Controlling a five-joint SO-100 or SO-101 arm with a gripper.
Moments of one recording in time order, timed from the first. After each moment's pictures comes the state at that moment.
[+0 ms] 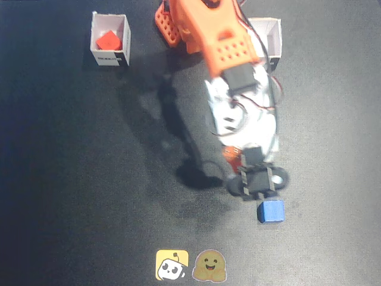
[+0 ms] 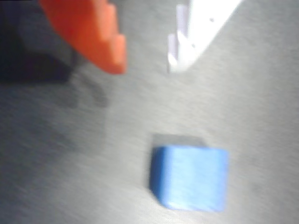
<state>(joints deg) -22.8 96.3 105.1 53.0 102.7</state>
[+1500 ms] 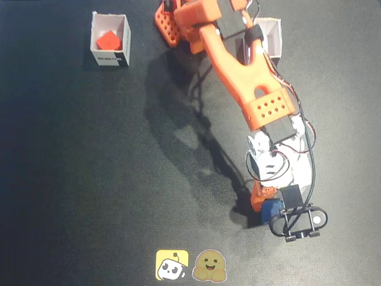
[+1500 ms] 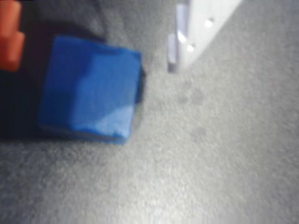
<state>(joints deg) -29.3 64.6 79.2 51.6 105.6</state>
